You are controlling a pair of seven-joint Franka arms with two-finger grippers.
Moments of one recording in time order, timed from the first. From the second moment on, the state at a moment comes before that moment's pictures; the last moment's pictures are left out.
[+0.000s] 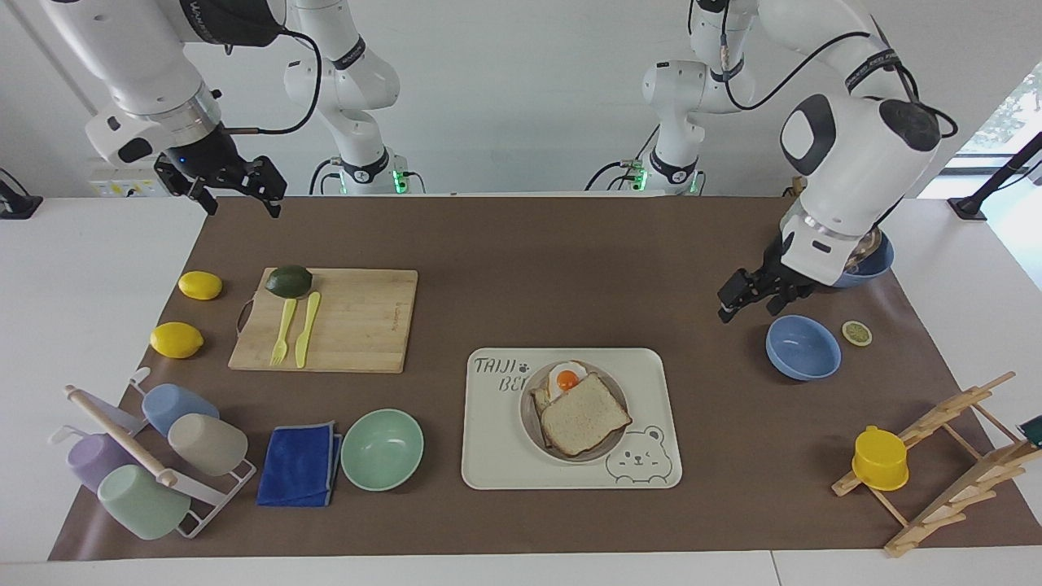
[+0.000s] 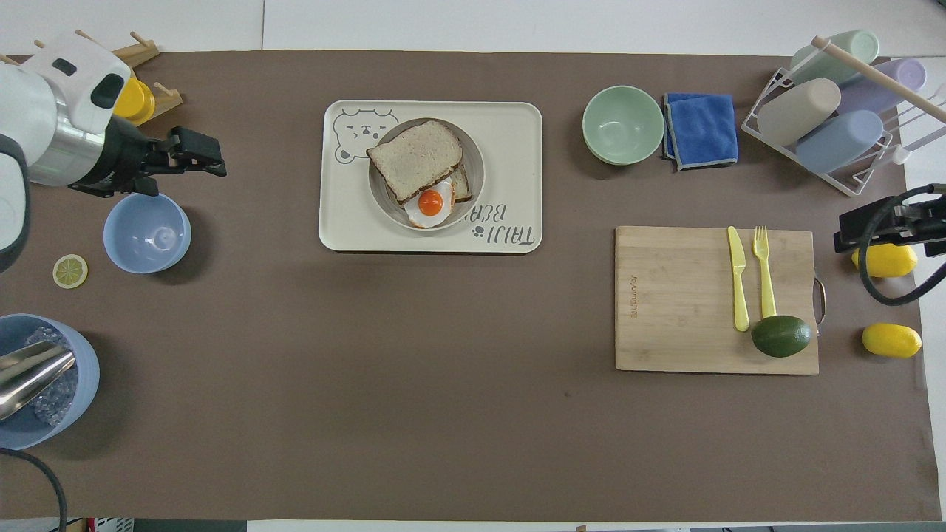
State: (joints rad) left arm -0.20 0.10 0.07 -1.64 -0.12 1.82 -0.25; right arm -0.03 -0.01 0.00 -1.56 -0.02 1.45 0.04
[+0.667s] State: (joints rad) left arm -0.18 -0.10 0.05 -1.64 -0.04 1.46 -0.14; right arm -0.03 -0.01 0.00 -1.56 -0.02 1.45 0.04
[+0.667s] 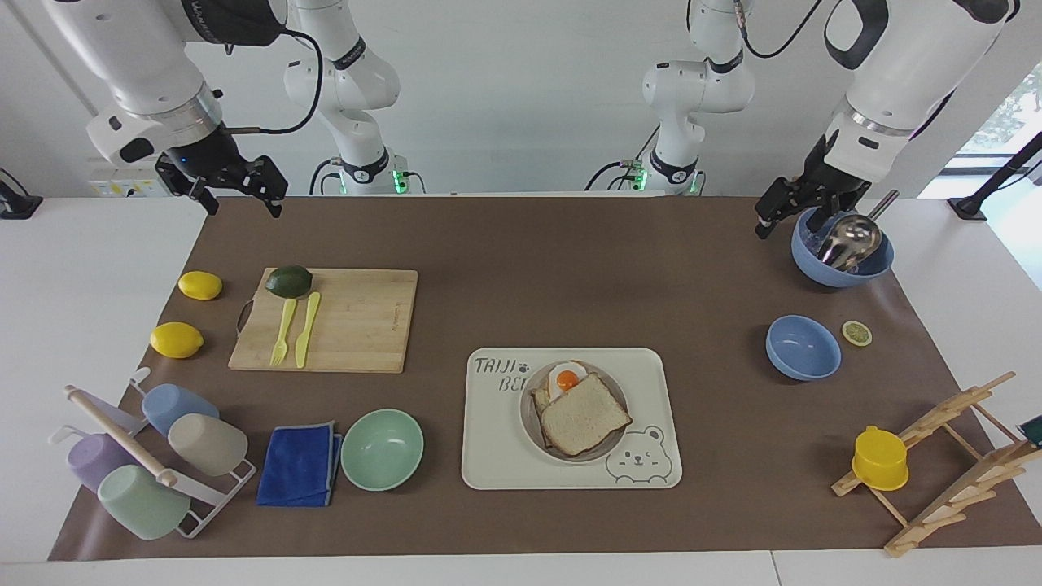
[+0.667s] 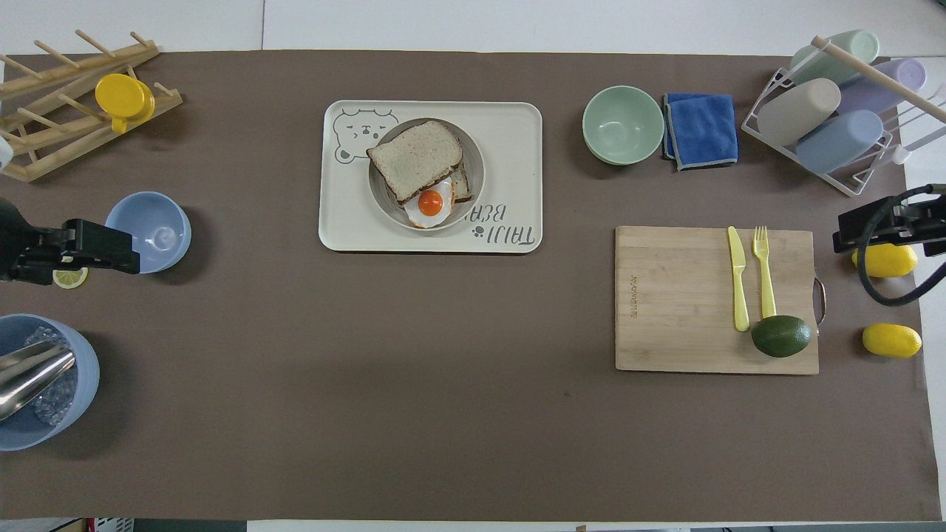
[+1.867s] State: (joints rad) left arm -0.13 -0.04 -0.02 -1.59 -0.04 1.39 -0.09; right arm -0.03 -0.01 0.00 -1.56 -0.02 1.45 0.04
